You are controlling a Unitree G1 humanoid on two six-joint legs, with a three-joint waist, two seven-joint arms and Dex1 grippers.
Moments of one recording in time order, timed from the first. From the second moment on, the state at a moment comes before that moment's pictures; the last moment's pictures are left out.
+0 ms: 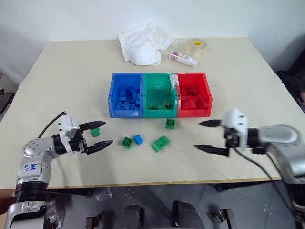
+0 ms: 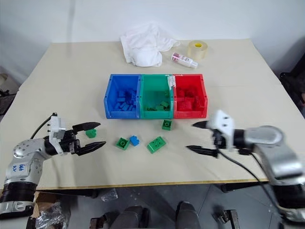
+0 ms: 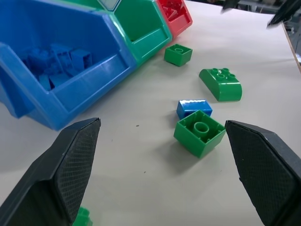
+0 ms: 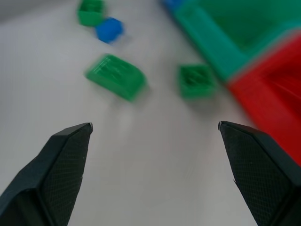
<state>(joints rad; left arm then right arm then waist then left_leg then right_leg) -0.29 0.68 0.22 0.27 -0.48 0.04 -1.23 -0.40 -0.79 0.07 -0.20 0.36 0.45 1.13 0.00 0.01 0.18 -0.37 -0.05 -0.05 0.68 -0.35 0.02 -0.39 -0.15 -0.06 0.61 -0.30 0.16</state>
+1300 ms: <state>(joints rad) -0.18 0.64 0.22 0.10 -0.50 0.07 -1.13 -0.97 -0.43 0.19 0.39 0.14 0.28 1.04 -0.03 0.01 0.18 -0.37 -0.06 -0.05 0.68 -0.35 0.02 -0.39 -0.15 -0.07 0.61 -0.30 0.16</state>
